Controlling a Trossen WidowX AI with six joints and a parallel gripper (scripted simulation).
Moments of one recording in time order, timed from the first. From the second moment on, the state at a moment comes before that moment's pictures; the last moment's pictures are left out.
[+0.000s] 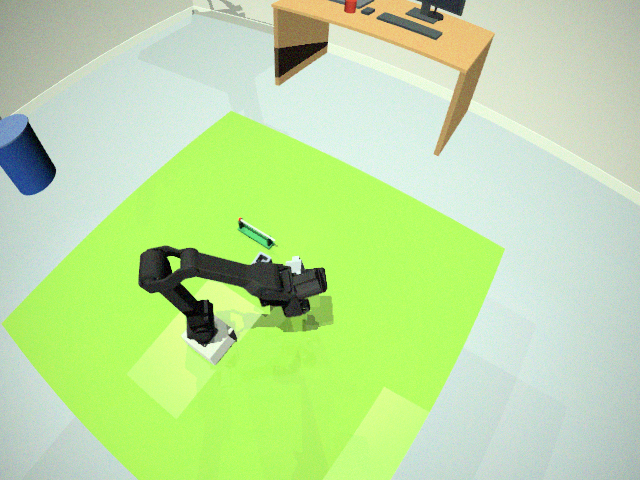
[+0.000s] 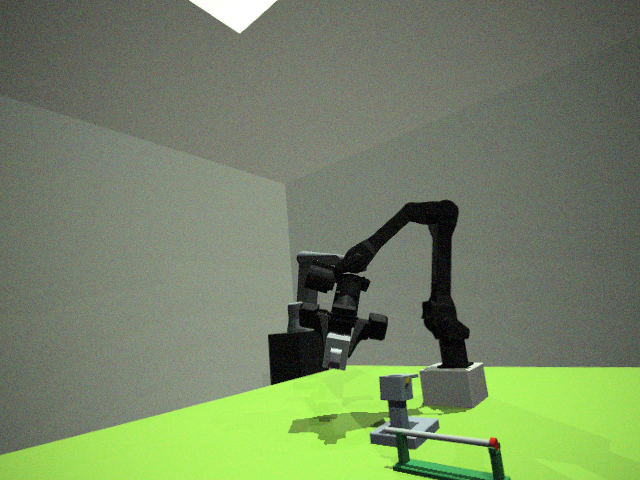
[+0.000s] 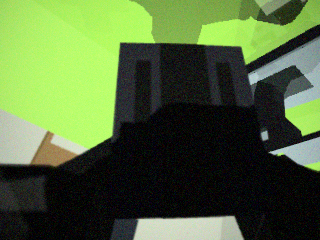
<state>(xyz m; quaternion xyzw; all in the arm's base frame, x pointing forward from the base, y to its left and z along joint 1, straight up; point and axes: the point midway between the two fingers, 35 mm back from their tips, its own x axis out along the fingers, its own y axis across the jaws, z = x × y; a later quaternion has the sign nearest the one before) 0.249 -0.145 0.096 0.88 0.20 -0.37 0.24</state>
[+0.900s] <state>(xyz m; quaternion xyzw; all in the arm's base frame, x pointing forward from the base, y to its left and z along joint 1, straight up) 0.259 -0.090 0.116 0.65 0.33 -0.26 0.63</state>
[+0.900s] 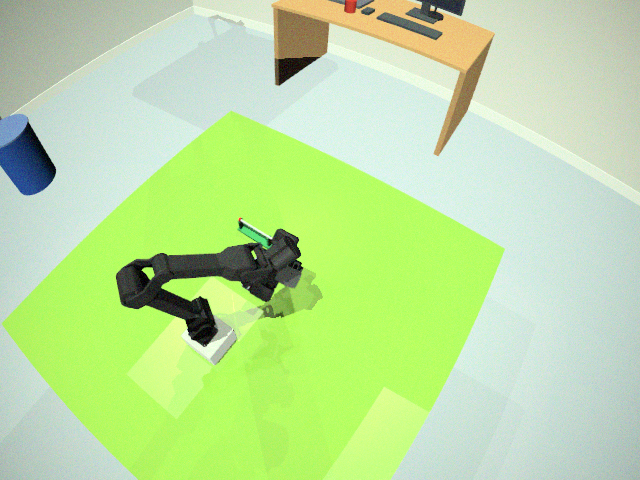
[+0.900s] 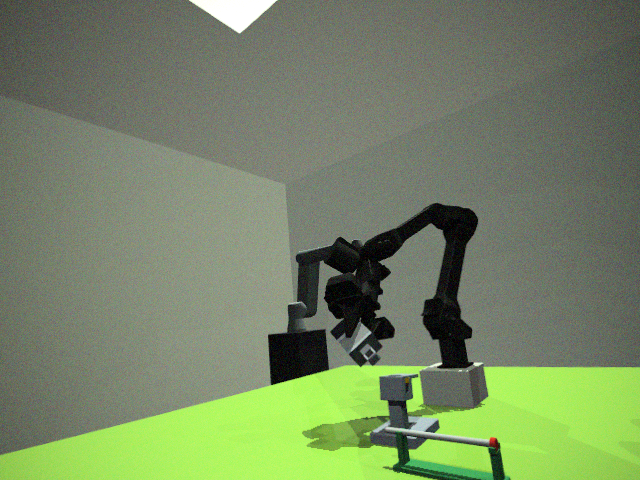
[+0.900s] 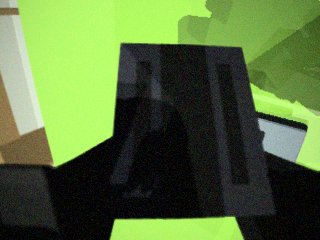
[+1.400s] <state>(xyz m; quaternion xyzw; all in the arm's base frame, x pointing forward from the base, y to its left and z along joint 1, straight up) 0.258 -0.061 0.127 0.46 0.37 -0.18 0.79</state>
